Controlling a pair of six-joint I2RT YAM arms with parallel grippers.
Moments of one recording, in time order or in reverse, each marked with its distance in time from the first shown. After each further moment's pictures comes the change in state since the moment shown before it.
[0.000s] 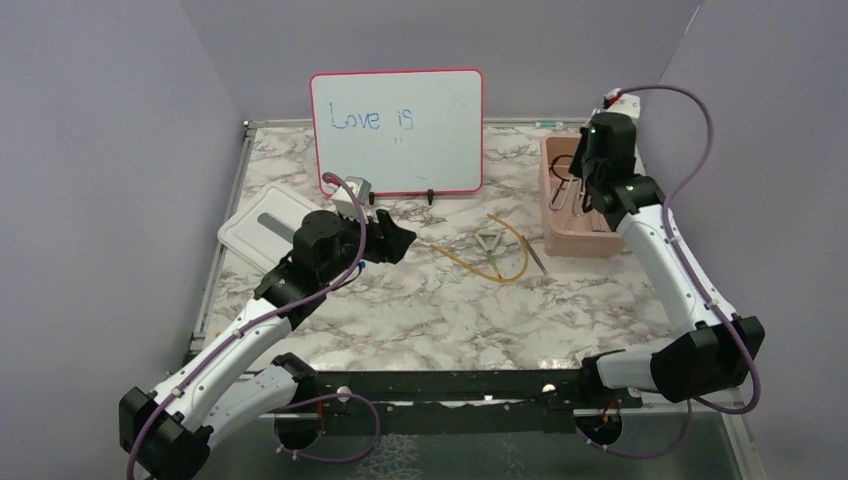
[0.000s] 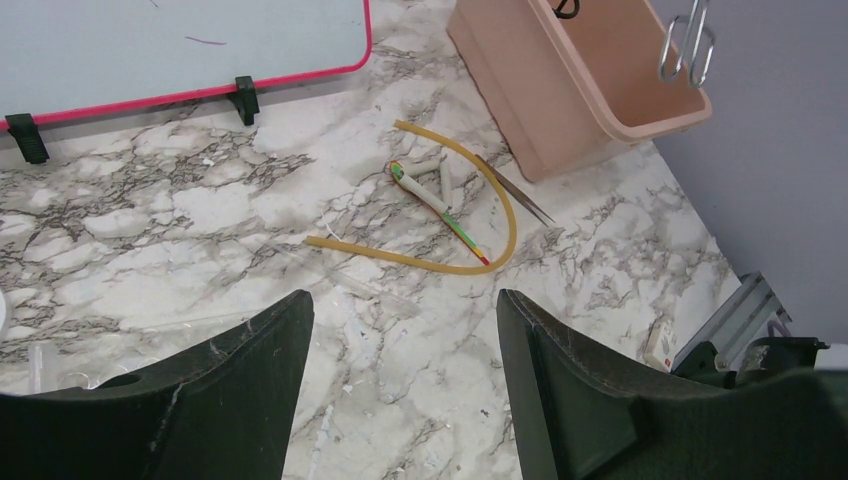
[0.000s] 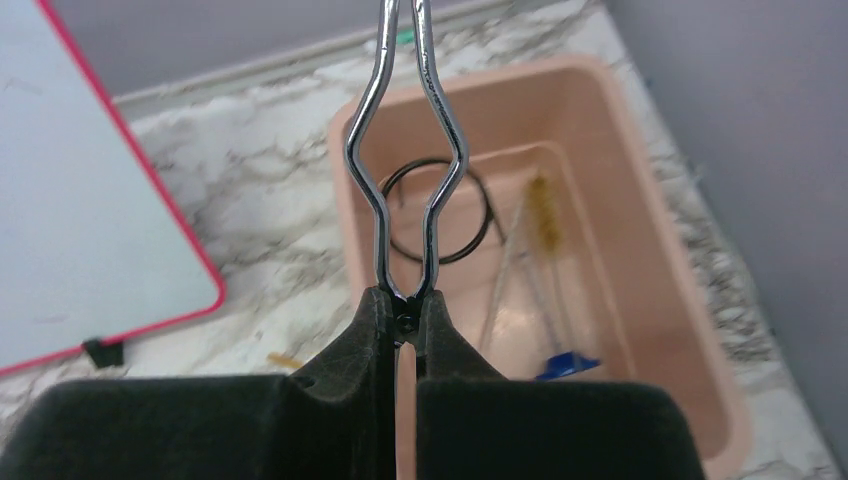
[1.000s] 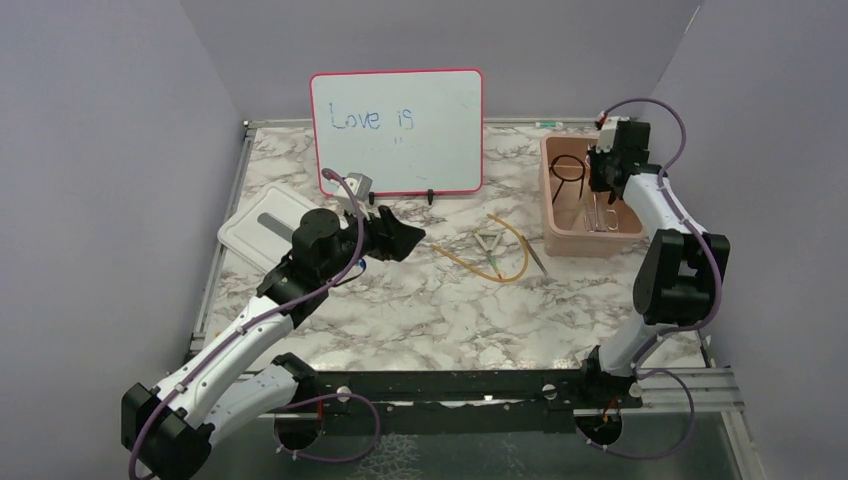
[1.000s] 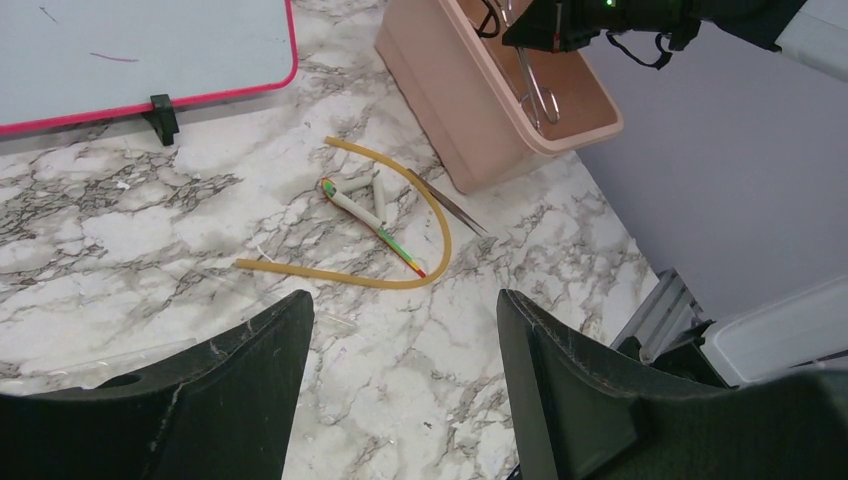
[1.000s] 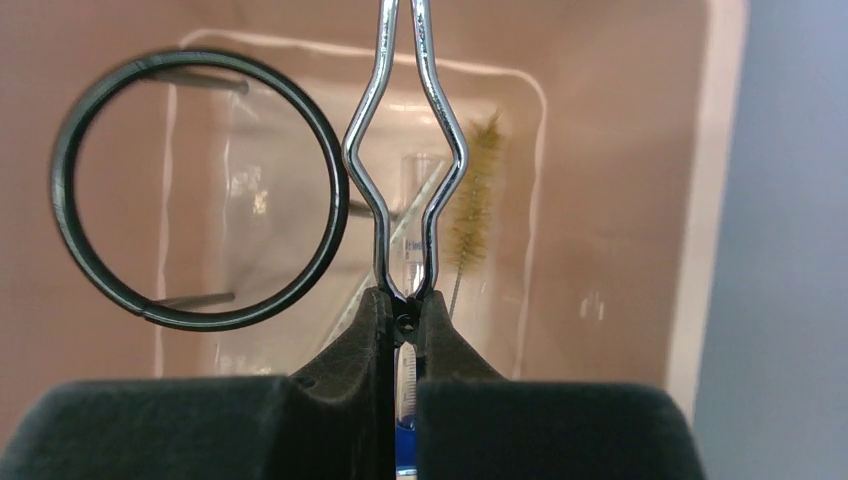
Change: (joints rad) left arm 0.000 0.014 -0.004 0.098 0.099 -0.083; right arm -0.391 0.387 0.051 0.079 -0.433 -0.496
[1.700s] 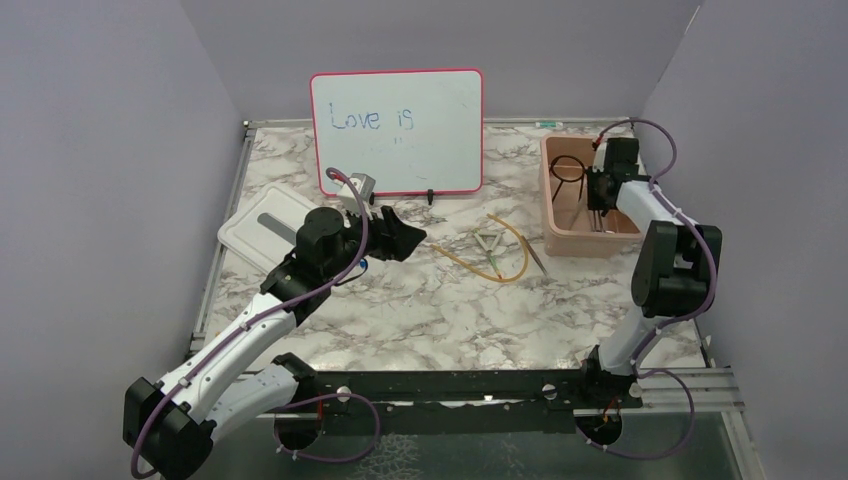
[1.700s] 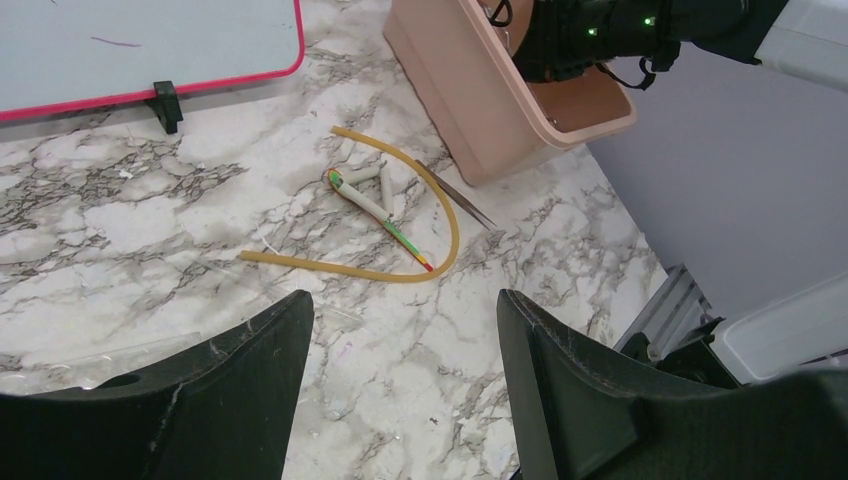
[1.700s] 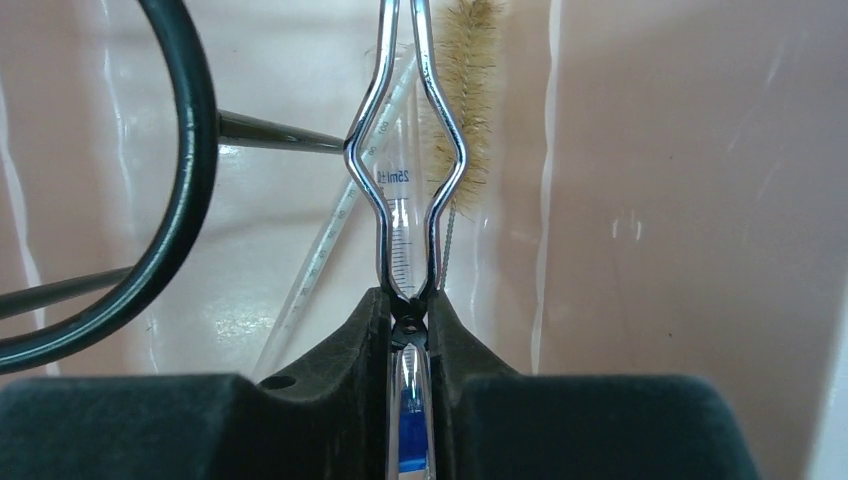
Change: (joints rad) left arm 0.000 0.029 -0.002 0.000 0.000 0.001; right arm 0.000 0.067 -0.100 0.004 0.092 0.040
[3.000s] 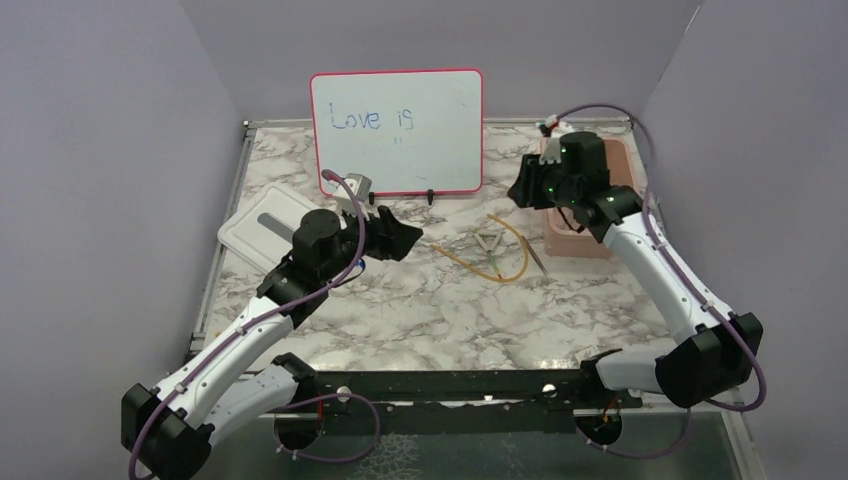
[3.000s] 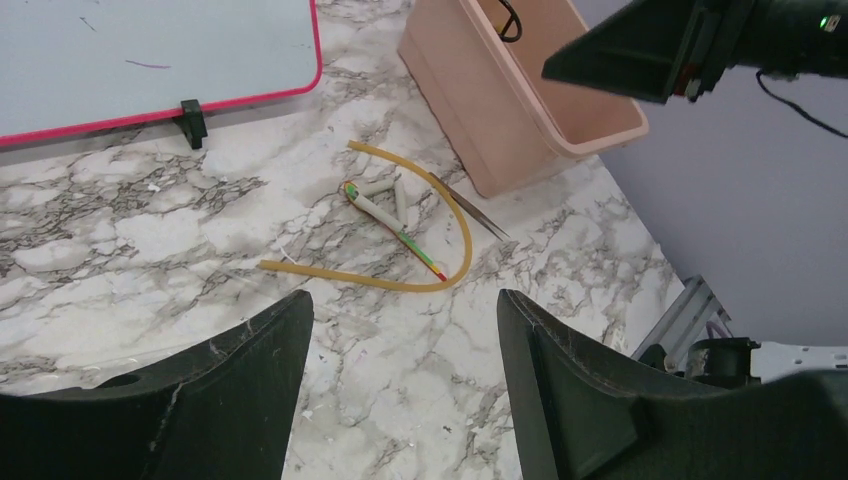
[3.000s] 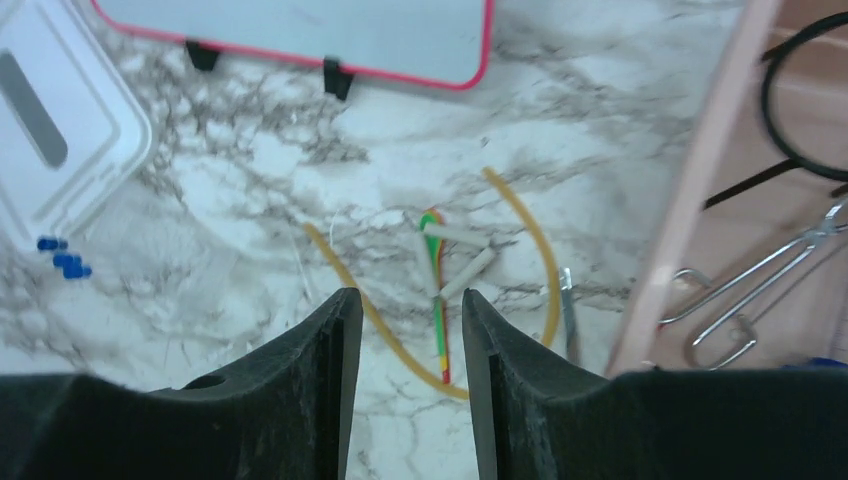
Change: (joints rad) left arm 0.000 -0.023 -0.002 -0.005 -0.028 0.027; right arm 0.393 -0.465 0.023 -0.182 -0.205 0.388
